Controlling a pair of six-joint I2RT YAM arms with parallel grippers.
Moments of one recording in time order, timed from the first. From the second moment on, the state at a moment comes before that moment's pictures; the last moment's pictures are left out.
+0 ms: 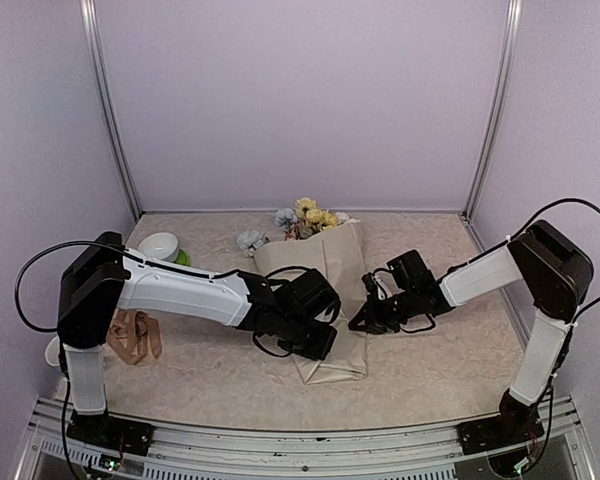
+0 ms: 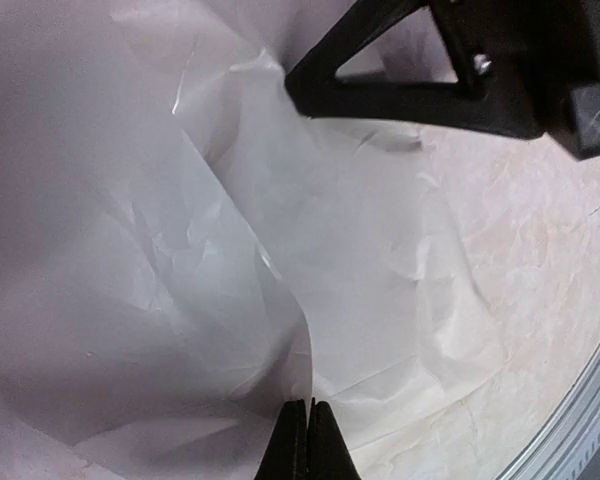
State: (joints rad) left arm -1.12 2.00 1.37 -0.39 0.01 -0.62; right arm 0.58 1.83 0.82 0.12 -0.52 0.65
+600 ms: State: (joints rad) left arm -1.13 2.11 1.56 -0.45 0.08 -0.57; right arm 0.63 1.86 0.75 0.34 -0.53 0.75
